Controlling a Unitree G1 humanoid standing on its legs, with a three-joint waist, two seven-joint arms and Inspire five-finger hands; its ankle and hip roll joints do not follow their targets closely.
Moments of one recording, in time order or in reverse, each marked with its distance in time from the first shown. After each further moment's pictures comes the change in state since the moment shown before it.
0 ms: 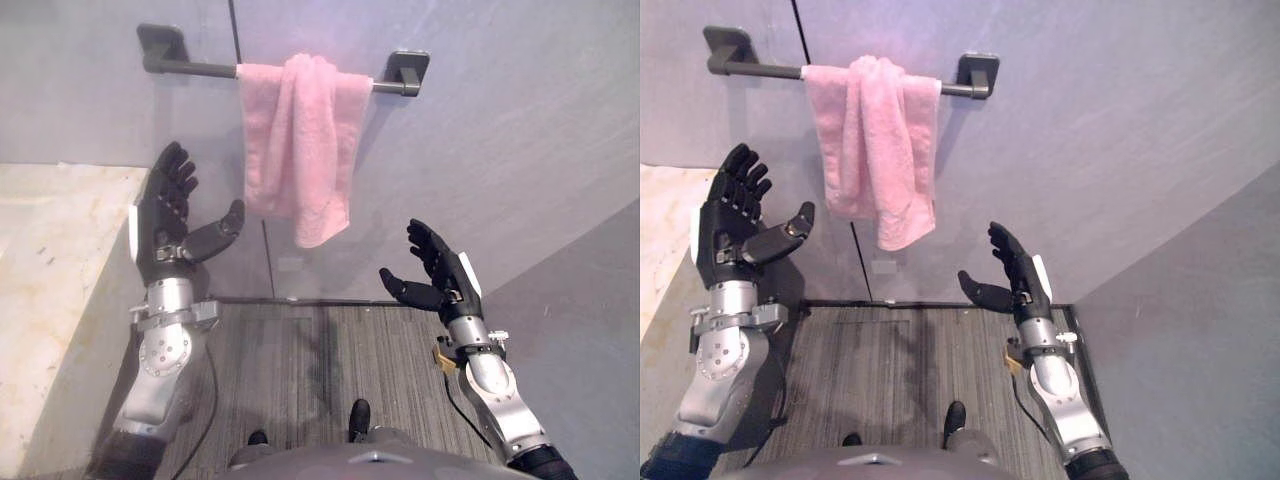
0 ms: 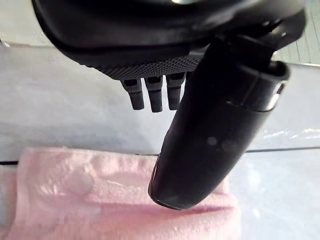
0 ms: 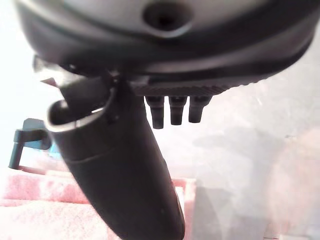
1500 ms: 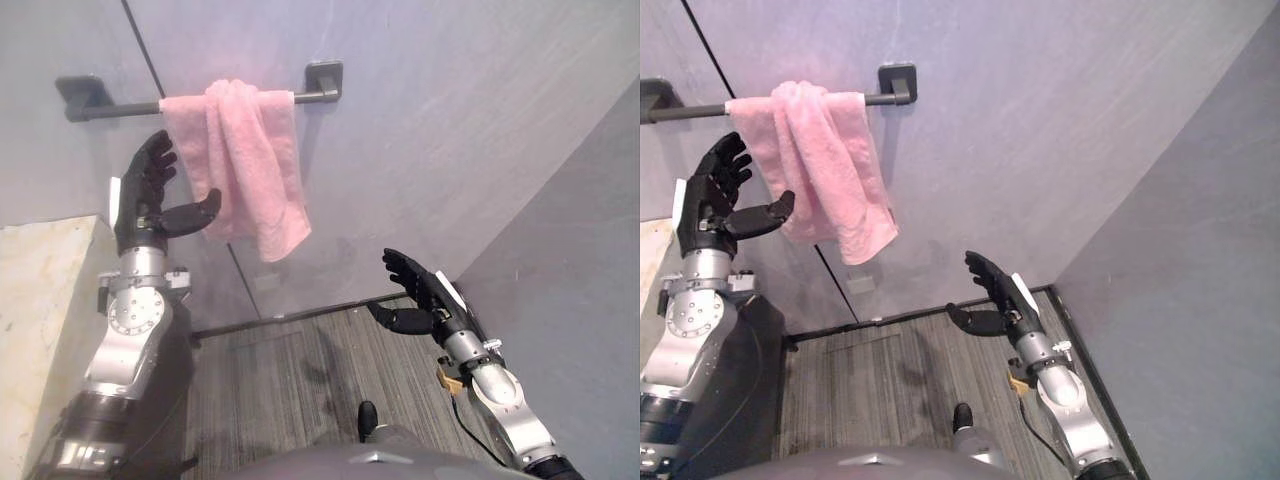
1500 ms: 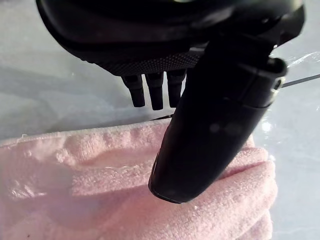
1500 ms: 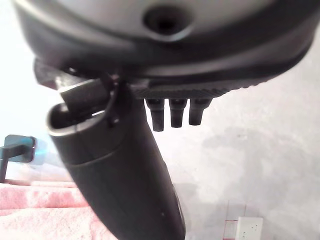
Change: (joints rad) left arm -0.126 0.171 0.110 0.134 -0.028 0.217 -0.019; right arm 0.042 -0.048 -0.008 0.003 0.003 0.058 0.215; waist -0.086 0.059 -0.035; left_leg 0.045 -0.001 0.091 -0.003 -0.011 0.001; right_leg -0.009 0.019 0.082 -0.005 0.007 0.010
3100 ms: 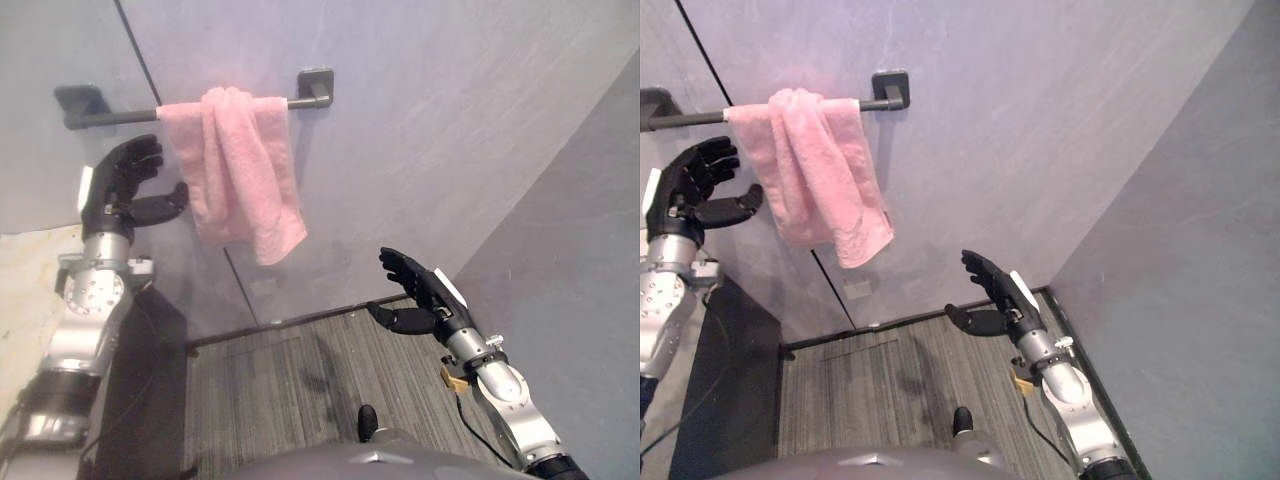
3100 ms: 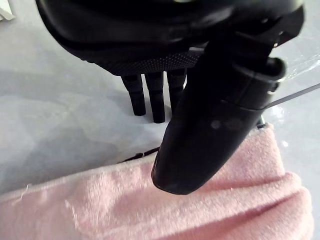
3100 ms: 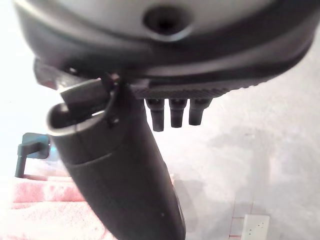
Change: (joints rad) left arm -0.119 0.156 0.039 0.247 -0.101 -0.004 -0.154; right arm 0.001 -0.002 -0.023 -0.012 0.001 -0.001 0.068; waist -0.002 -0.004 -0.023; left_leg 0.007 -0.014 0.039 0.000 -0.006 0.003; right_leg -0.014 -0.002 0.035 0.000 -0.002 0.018
